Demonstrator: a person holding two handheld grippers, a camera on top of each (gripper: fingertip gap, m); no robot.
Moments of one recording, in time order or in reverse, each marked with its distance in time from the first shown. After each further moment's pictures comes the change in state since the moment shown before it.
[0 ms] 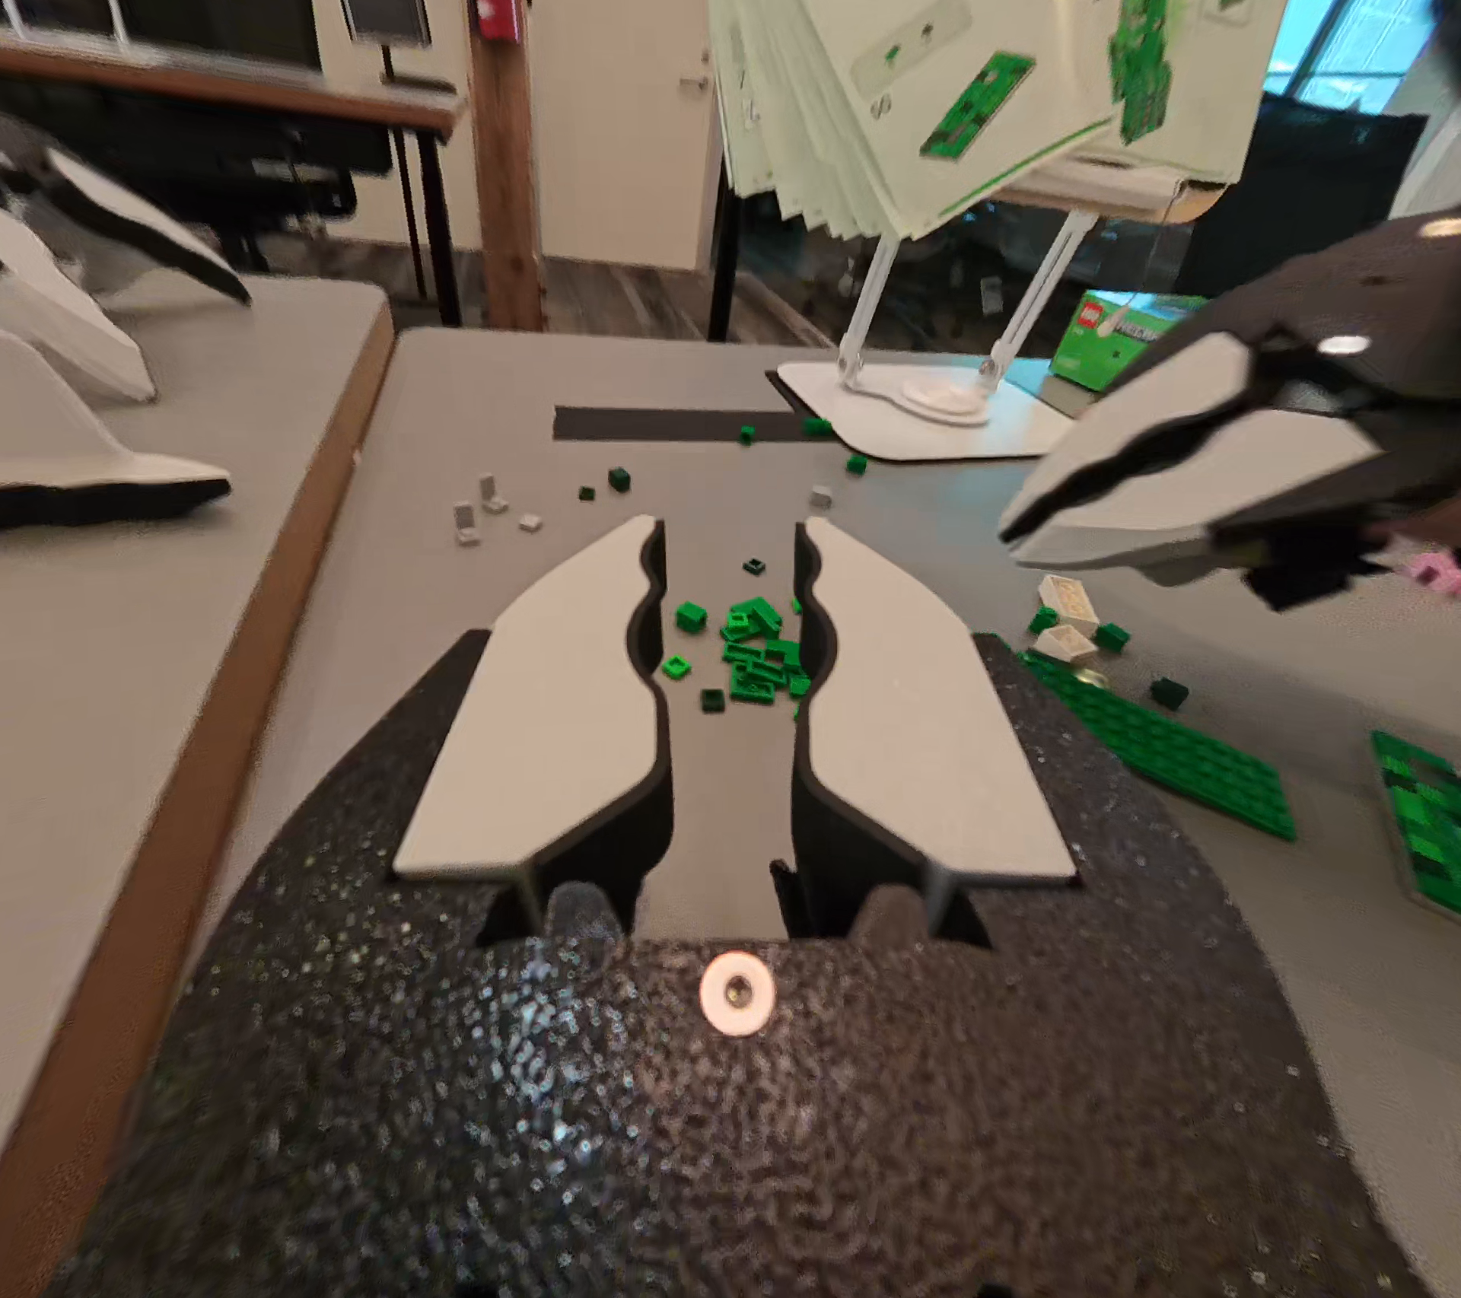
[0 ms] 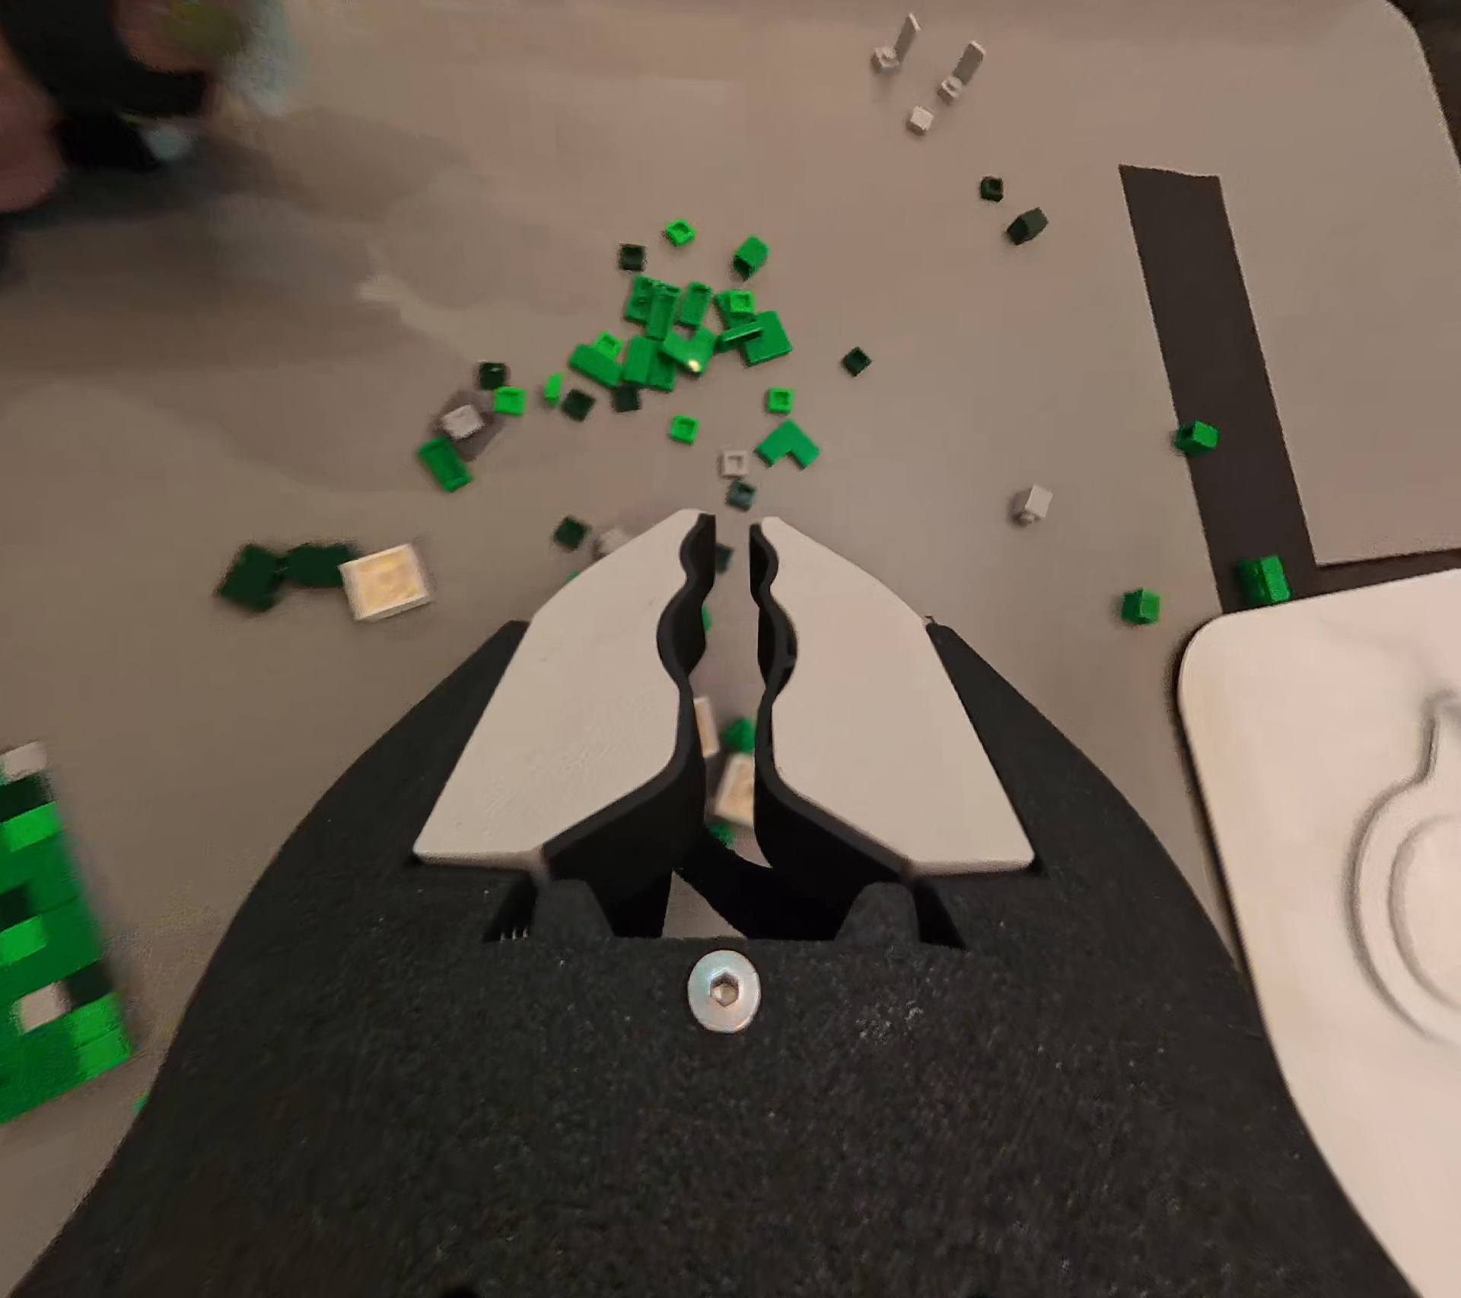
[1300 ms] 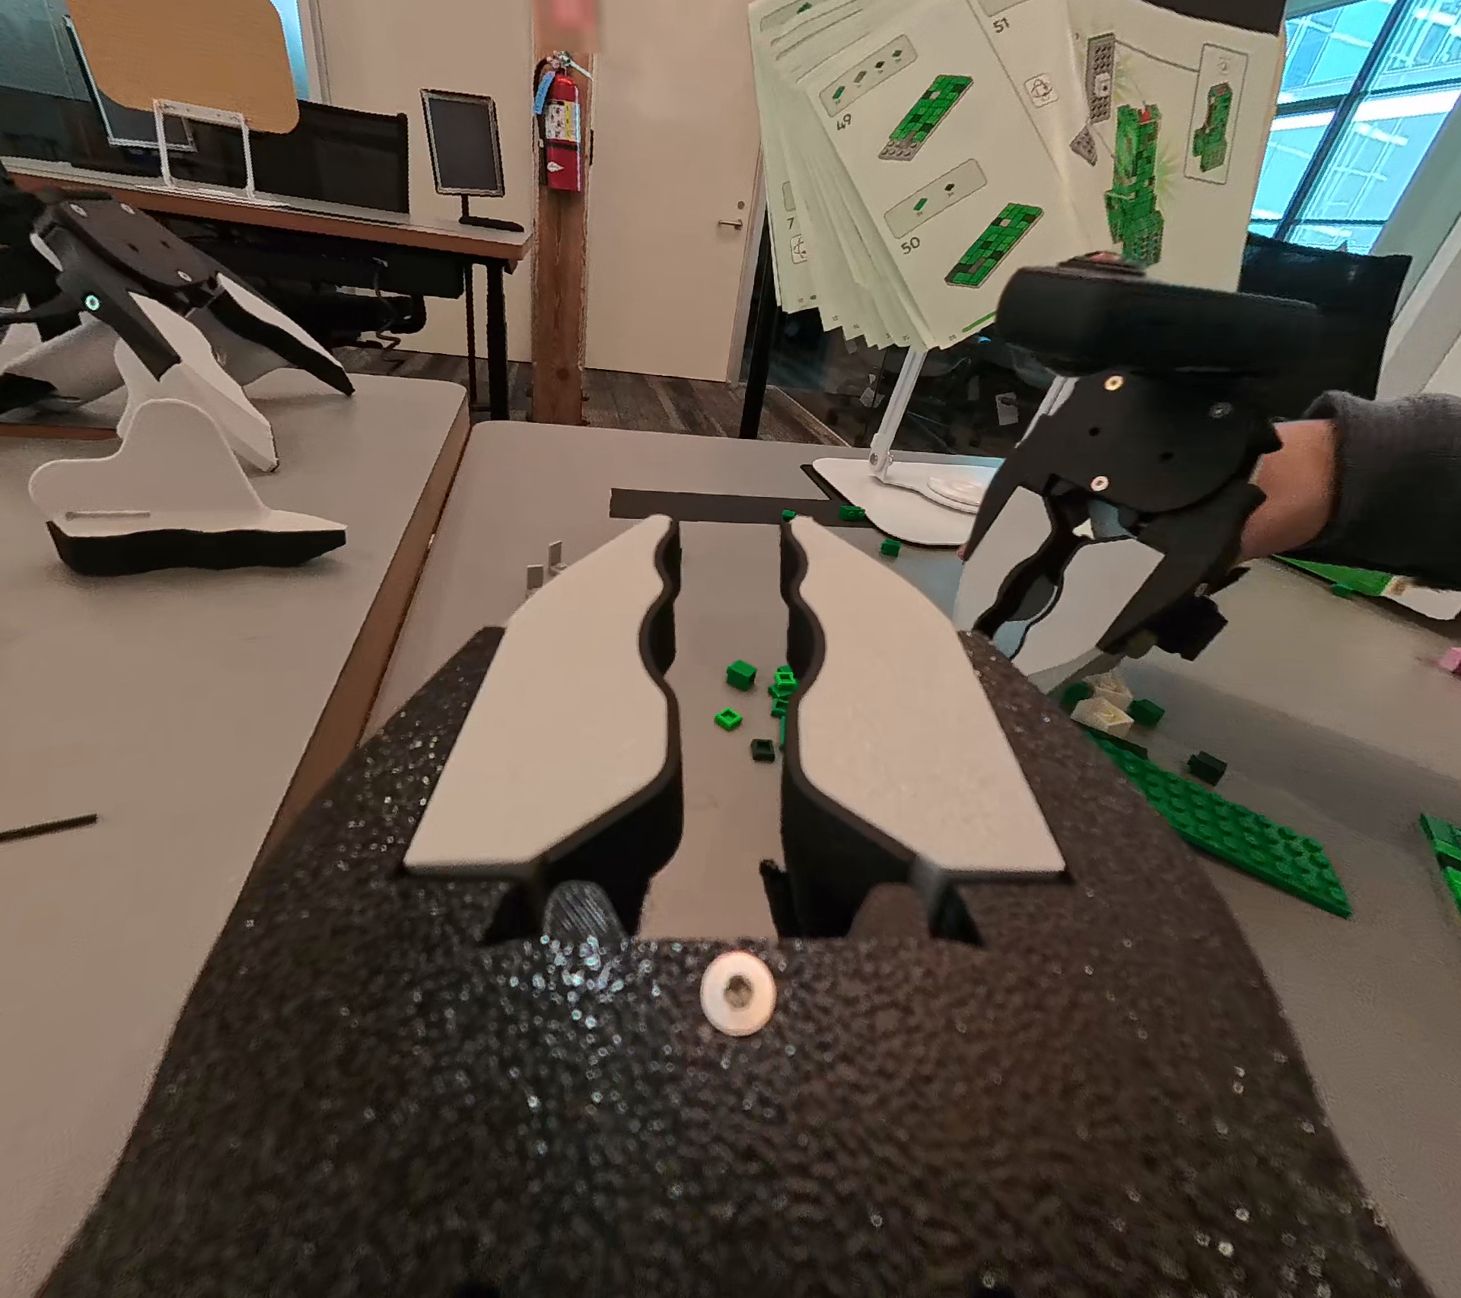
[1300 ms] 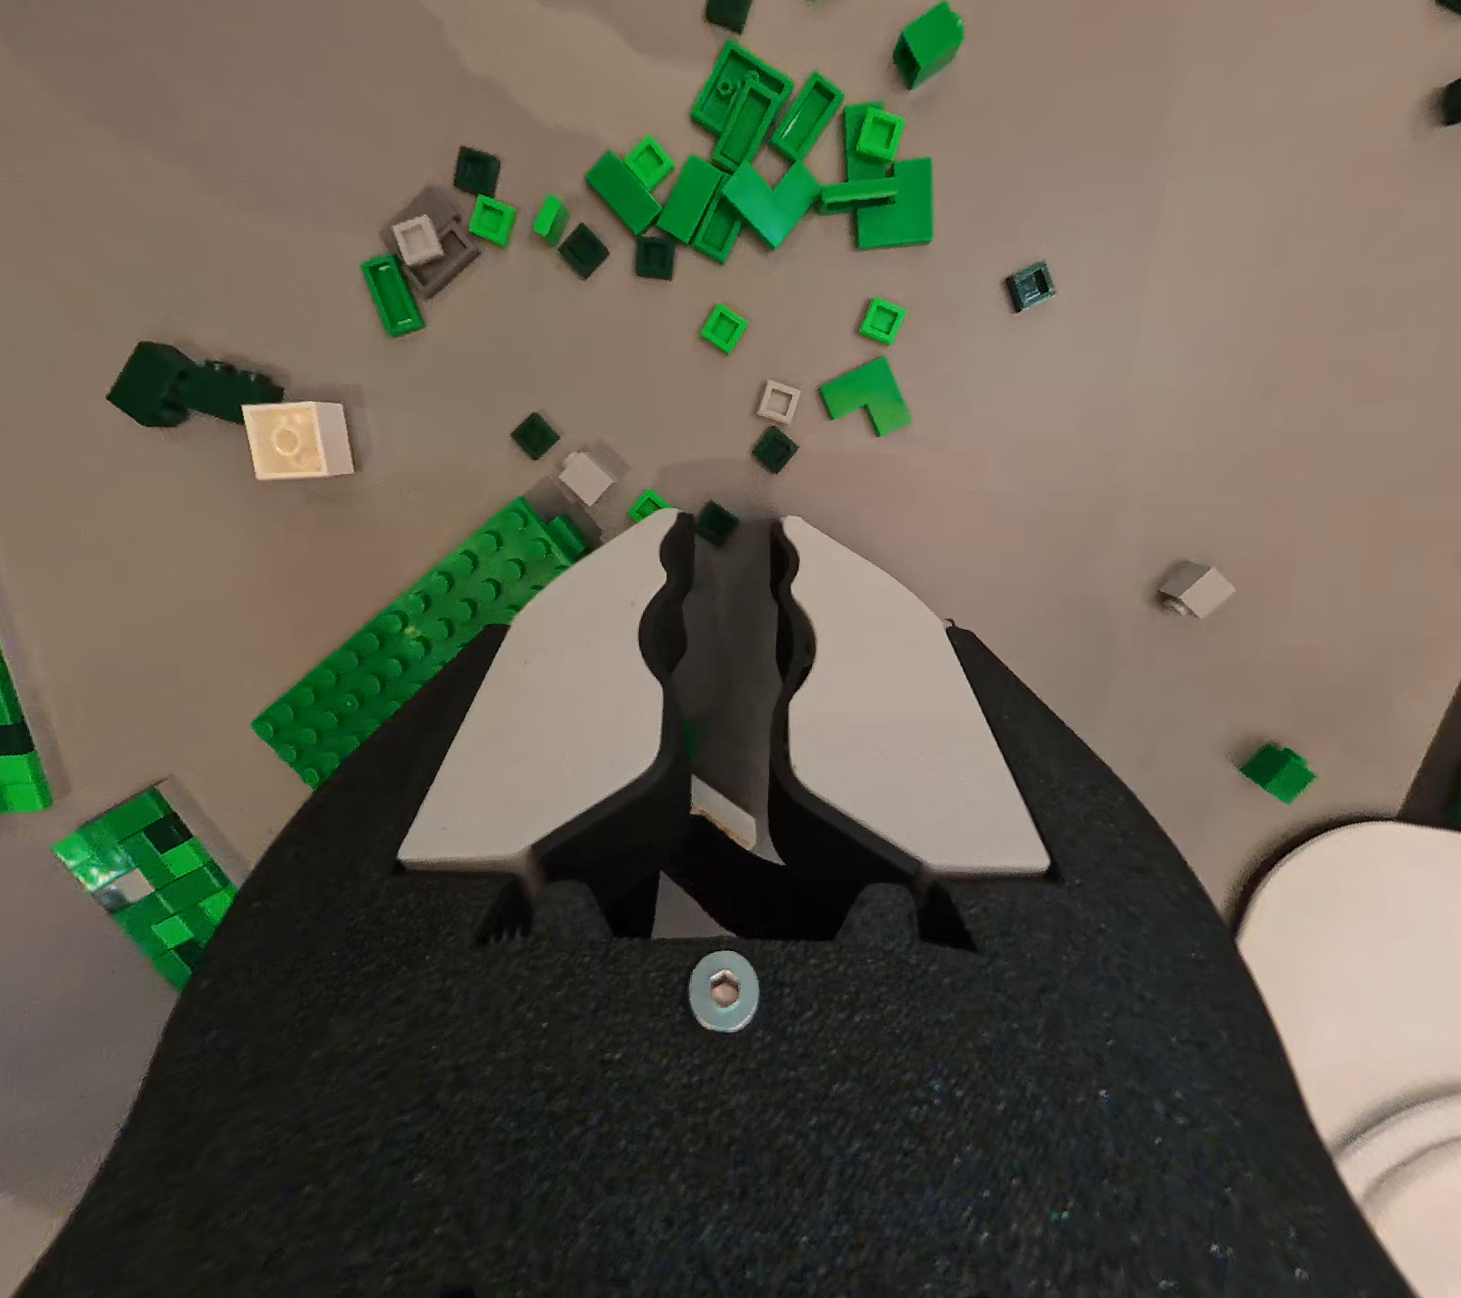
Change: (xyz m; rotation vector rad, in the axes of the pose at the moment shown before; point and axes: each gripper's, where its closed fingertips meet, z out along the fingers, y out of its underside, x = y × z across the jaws) left arm -0.019 -0.019 -0.015 0.155 -0.045 -0.009; right arm -0.003 0.034 0.039 -0.338 -0.342 -0.173
